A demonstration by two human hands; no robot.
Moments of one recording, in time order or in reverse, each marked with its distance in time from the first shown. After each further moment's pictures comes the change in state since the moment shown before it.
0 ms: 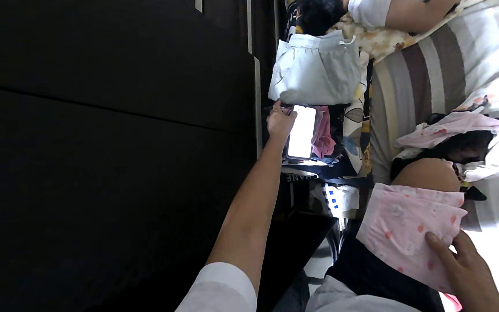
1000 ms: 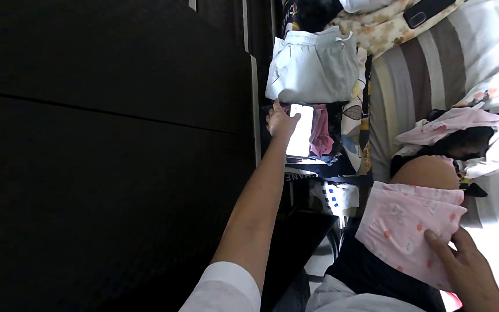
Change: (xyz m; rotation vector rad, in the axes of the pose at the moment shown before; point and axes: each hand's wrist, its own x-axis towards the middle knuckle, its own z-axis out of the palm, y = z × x) left_hand -0.006 0.011 0.010 0.135 0.013 -0.060; right_hand 0.004 0.005 0.000 -0.022 0.002 -0.014
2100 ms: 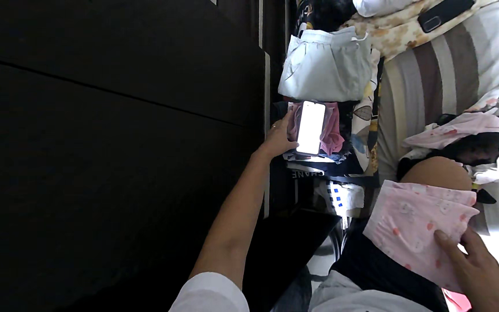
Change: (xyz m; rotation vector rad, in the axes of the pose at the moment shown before) left_hand -0.012 -0.089 -0.032 0.061 -0.314 0.456; right_hand -0.004 -0.002 0.000 -0.009 -0.014 -0.008
